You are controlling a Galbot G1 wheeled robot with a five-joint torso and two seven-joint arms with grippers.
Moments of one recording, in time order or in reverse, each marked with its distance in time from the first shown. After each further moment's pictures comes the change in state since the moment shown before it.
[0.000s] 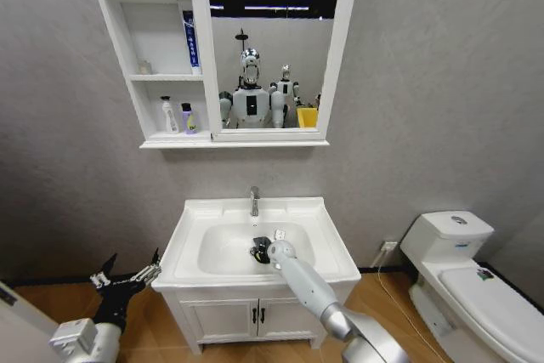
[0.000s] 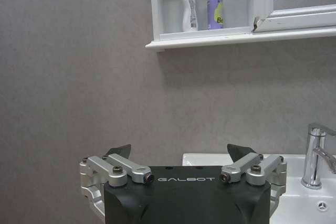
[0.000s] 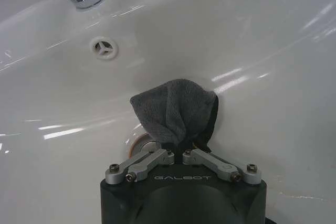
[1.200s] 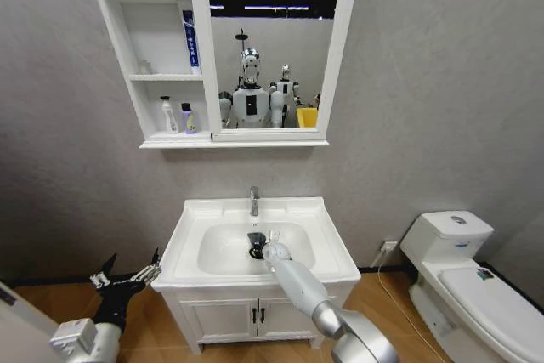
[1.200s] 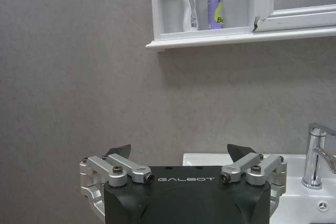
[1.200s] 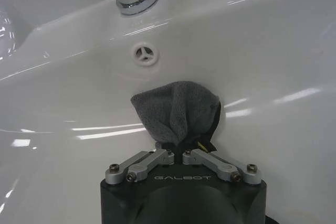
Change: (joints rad) left arm 0.000 0.000 0.000 0.000 0.000 0.000 0.000; right arm 0.004 0.051 0.007 -0.071 -0.186 0.110 -0.132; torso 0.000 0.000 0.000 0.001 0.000
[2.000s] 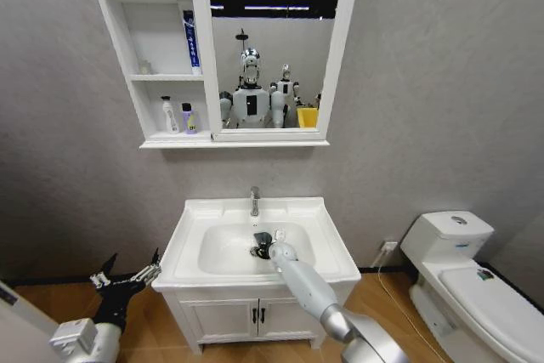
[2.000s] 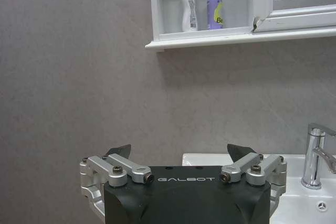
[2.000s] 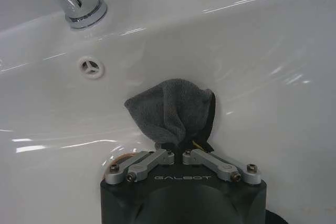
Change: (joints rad) left arm 0.000 0.000 0.000 0.000 0.000 0.000 0.000; right arm -0.014 -0.074 0.001 0.045 0.015 -0.021 0.027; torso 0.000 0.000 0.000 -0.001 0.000
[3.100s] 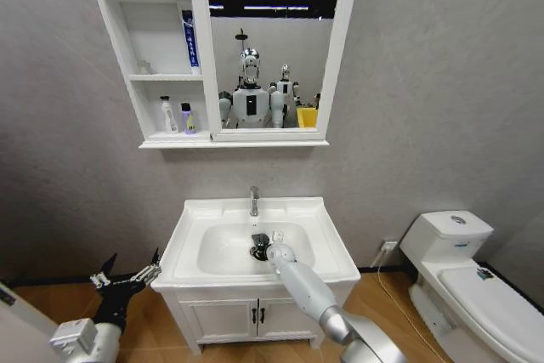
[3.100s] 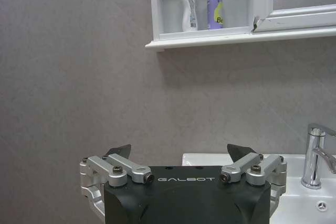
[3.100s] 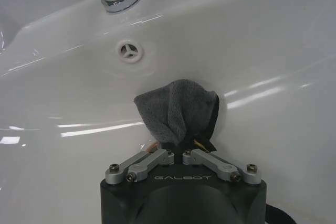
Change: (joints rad) left arm 0.000 0.000 0.000 0.000 0.000 0.000 0.000; right arm 0.000 0.048 0.003 -0.011 0.017 -0.020 -0.023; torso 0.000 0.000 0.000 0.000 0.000
